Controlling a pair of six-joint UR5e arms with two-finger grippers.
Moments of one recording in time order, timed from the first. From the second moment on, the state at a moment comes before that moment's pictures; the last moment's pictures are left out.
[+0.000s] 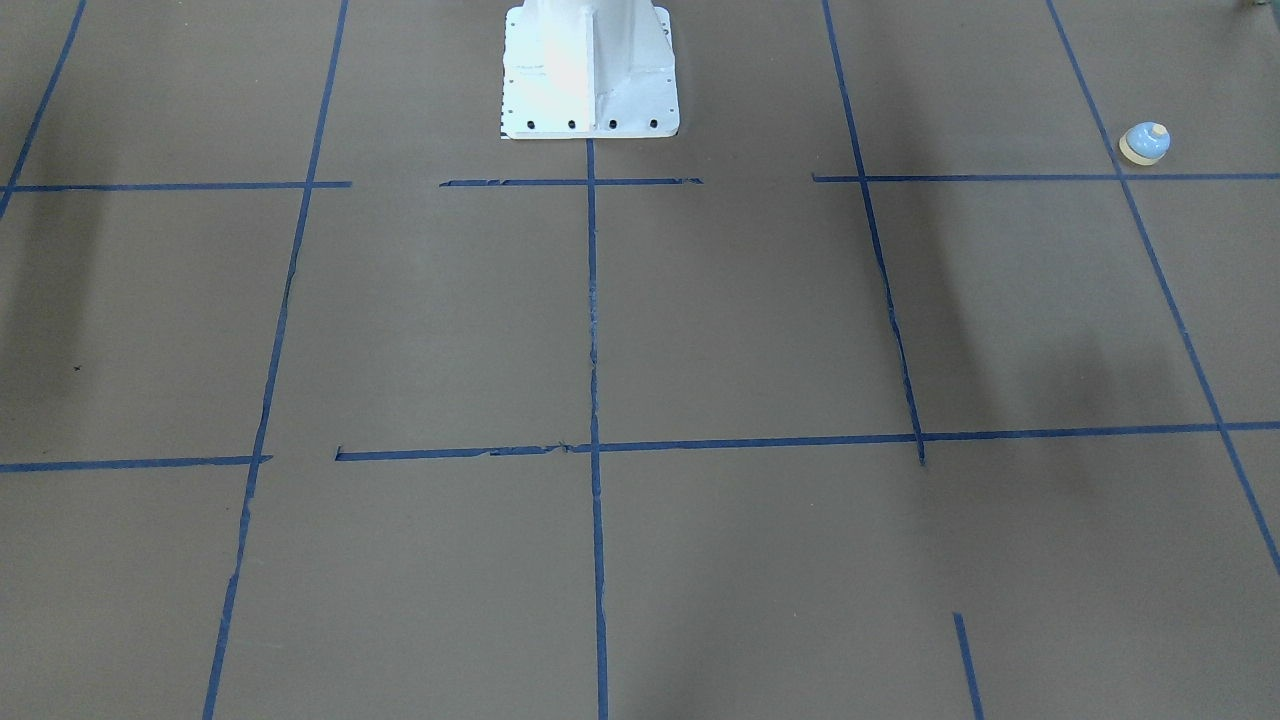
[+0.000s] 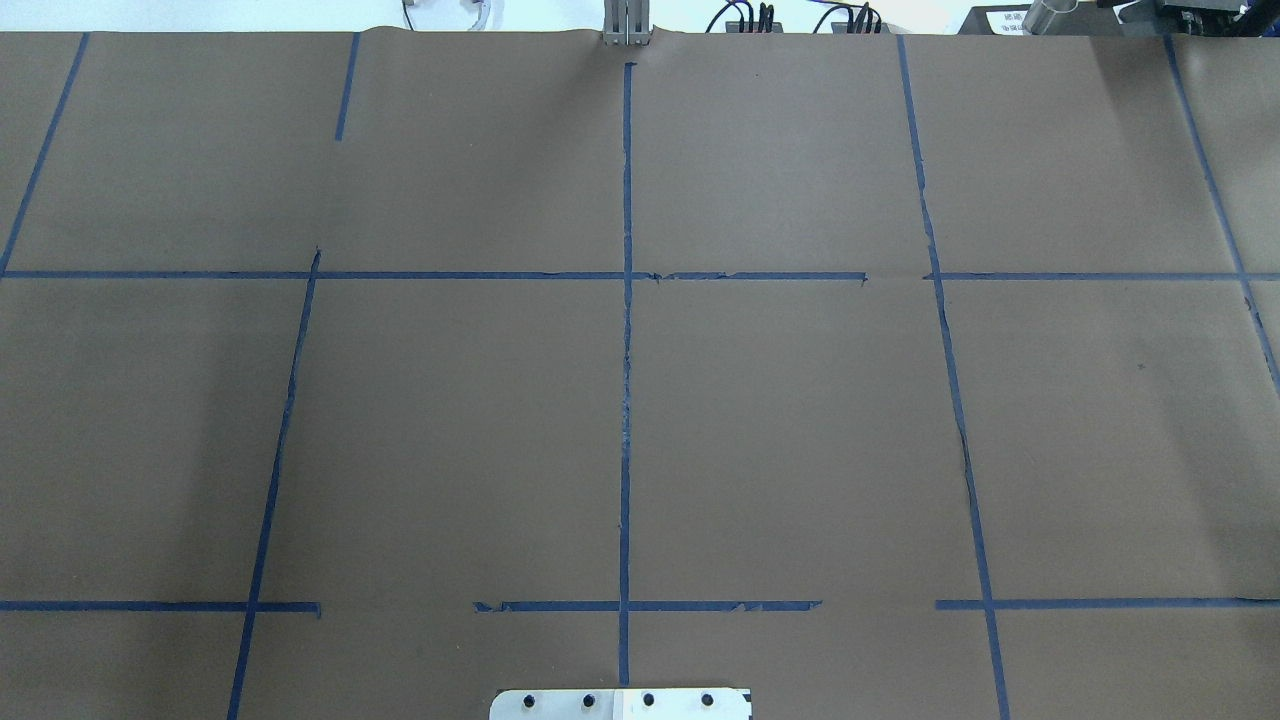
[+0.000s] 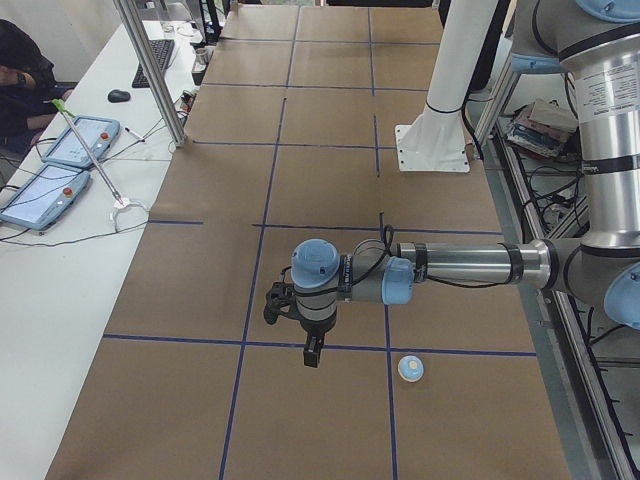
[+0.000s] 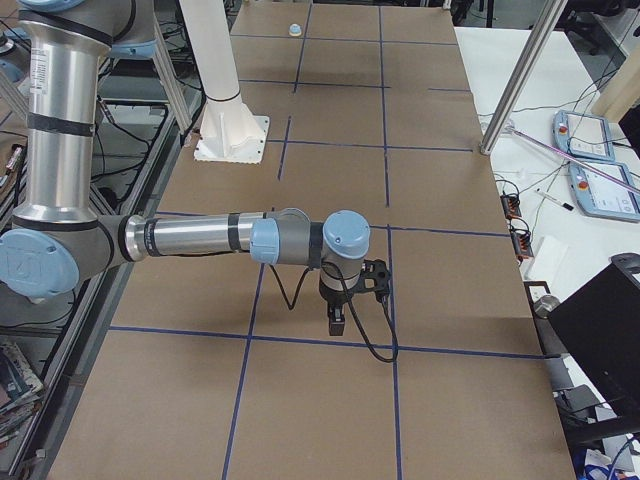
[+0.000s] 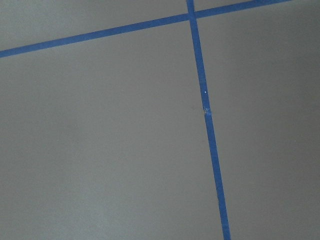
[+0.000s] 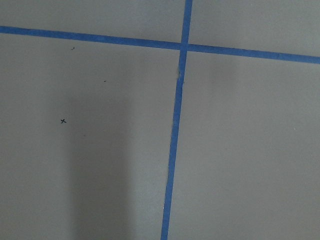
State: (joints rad) left arm -1.54 -1.33 -1.78 -1.63 -2.29 0.12; right arm 1.53 -1.72 1.82 -1.70 2.31 -0.08
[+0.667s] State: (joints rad) left arm -1.53 -1.33 -1.83 -1.65 -2.29 0.12; right arm 1.53 -1.72 1.82 -1.70 2.31 -0.08
